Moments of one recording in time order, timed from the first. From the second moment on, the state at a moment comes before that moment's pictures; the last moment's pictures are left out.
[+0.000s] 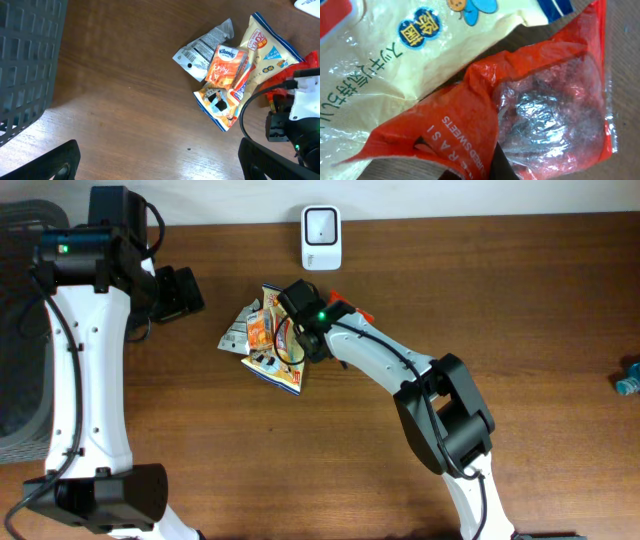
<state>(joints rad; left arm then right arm) 0.00 1.82 2.14 -1.60 -0.05 -0.36 0.62 2.26 1.76 -0.75 0.31 0.04</state>
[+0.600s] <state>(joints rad) 0.00 1.82 2.14 -1.60 -0.05 -0.36 0.10 2.18 1.59 -1.00 -0.81 0.28</state>
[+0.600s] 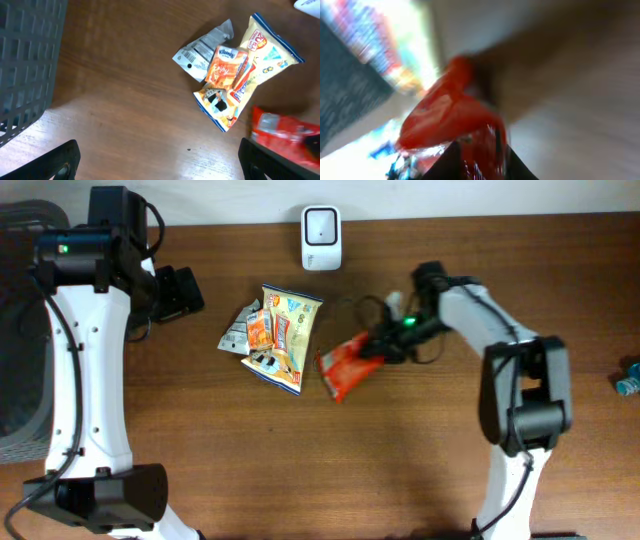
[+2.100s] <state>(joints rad) 0.00 1.82 2.14 -1.60 -0.05 -0.36 0.36 2.34 1.95 -1.25 -0.41 0.32</state>
